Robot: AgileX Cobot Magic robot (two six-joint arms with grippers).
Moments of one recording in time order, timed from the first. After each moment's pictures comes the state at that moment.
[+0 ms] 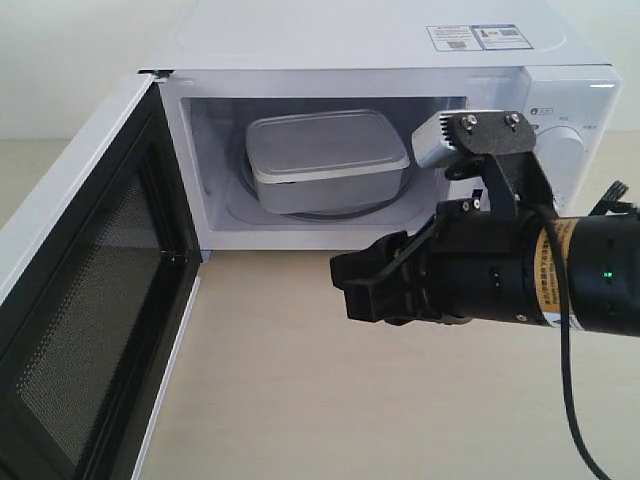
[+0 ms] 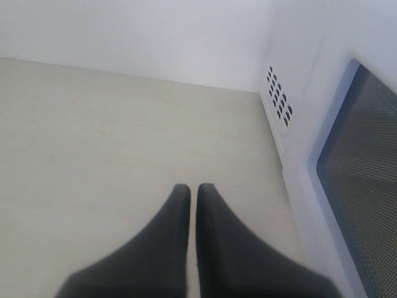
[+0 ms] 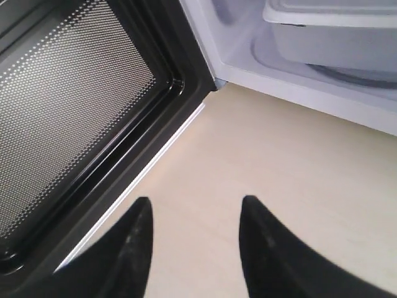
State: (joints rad) left arm 0.01 0.00 0.00 -0.01 0.31 -0.11; right arm 0.64 1.28 -0.57 -1.12 -0.26 1.36
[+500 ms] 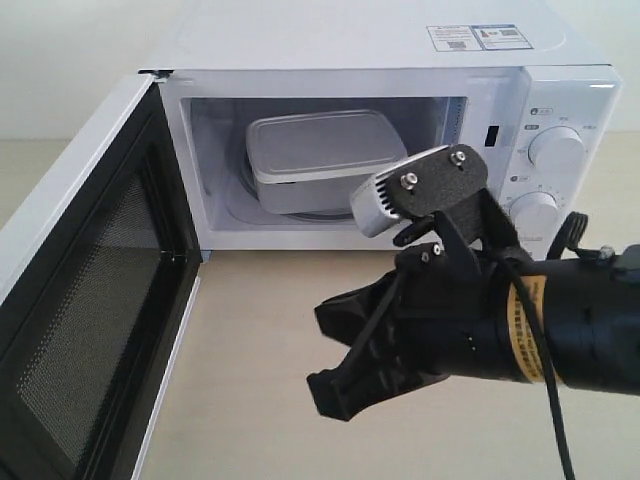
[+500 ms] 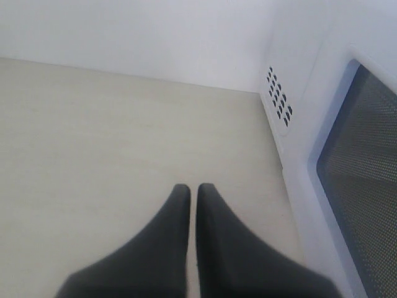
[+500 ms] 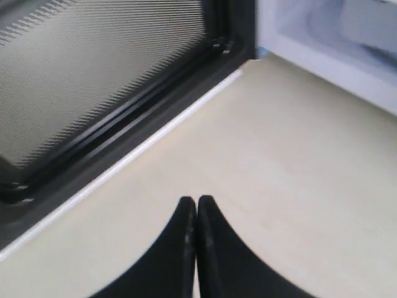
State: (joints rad) left arm 0.01 0.00 0.00 -0.01 0.31 -0.11; right arm 0.84 1.25 -0.57 -1.35 -0.11 1.51
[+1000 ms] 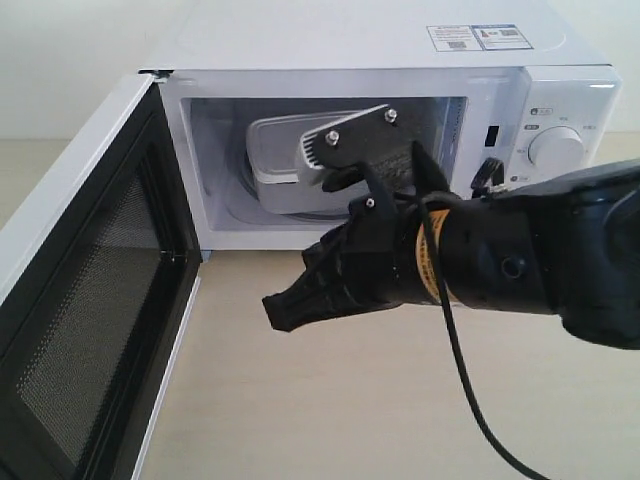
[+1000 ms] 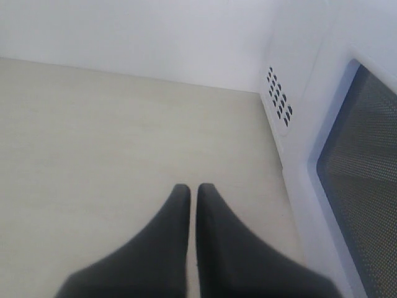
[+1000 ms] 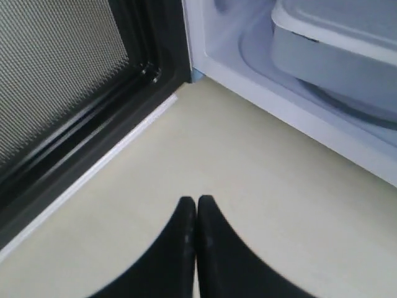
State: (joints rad) left arm 0.01 0.00 0.00 -0.01 0.31 -0.11; right arm 0.84 1.44 -0.75 -1.29 0.05 1.43
